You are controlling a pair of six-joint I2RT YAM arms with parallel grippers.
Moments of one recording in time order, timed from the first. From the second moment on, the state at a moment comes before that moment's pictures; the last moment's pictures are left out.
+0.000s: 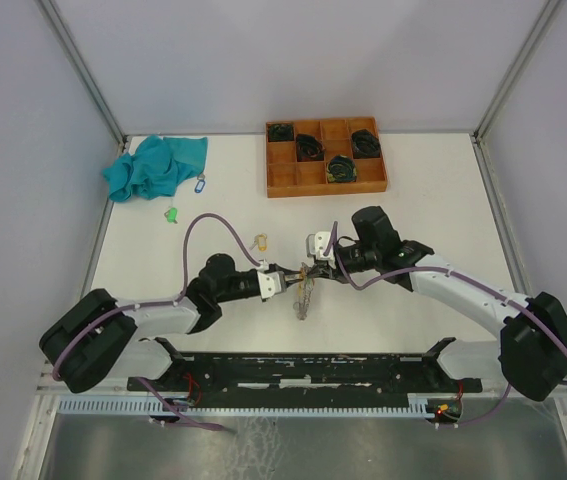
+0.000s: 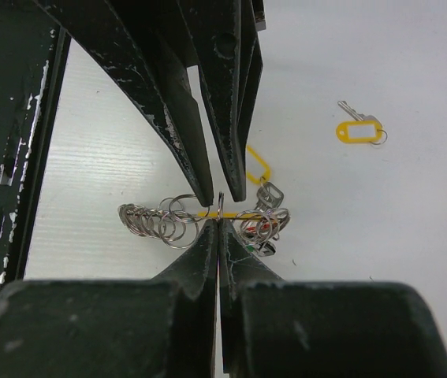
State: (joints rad) left arm -0.76 1.28 0.30 0.87 0.57 0.48; right arm 0.65 1.27 0.78 -0.18 -0.77 -0.69
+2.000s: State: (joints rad) left arm -0.91 1.30 0.45 0.69 -0.05 0.21; right arm 0.80 1.34 0.38 0.90 -0.17 -0.42
